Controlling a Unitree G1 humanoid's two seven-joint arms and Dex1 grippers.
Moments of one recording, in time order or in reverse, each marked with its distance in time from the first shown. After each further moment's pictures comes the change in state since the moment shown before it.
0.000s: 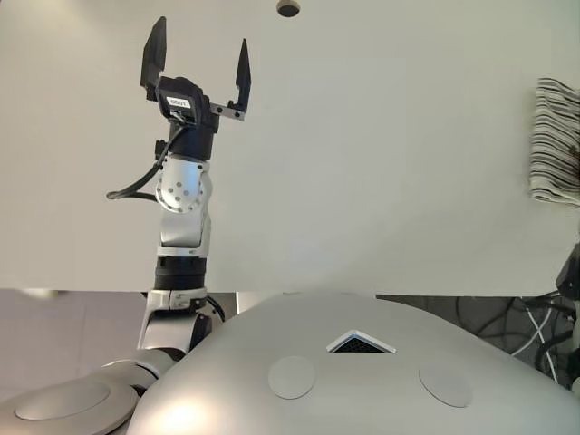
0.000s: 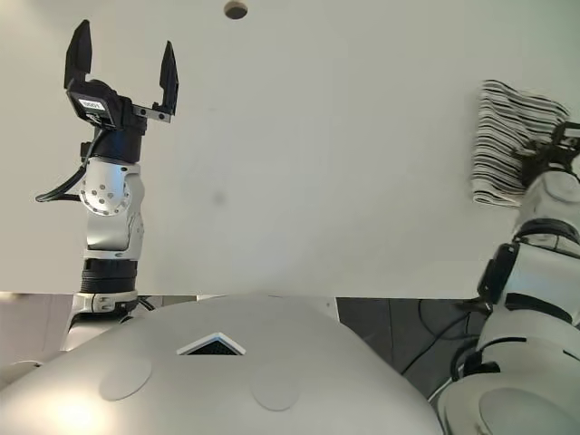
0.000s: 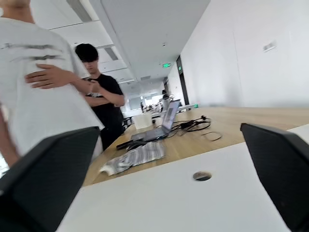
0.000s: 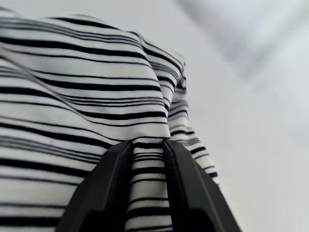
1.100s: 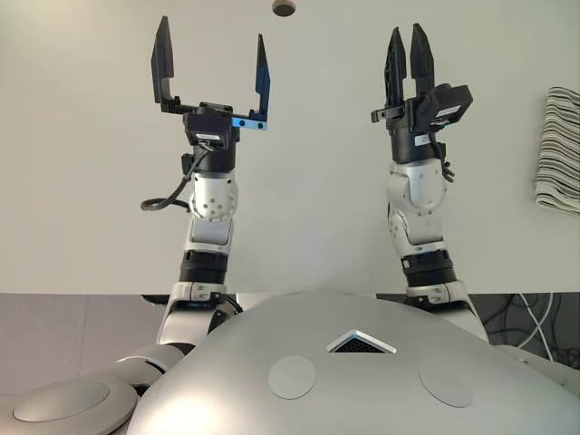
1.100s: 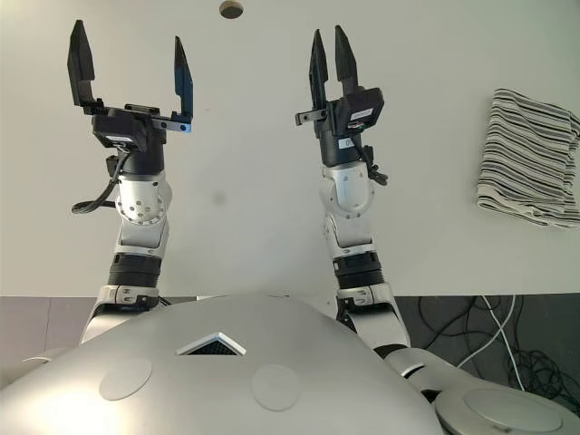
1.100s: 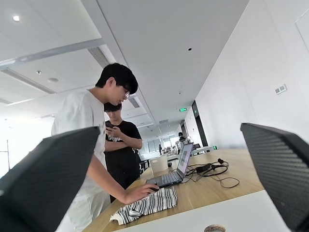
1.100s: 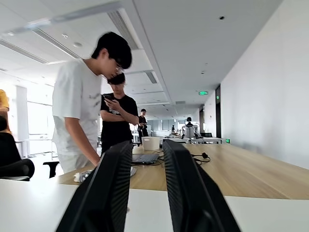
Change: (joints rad) left arm -0.028 -0.102 -0.024 0.207 0.251 -0.457 0.234; right arm 0.404 0.782 0.413 -1.239 -0.075 -0.449 -0.068
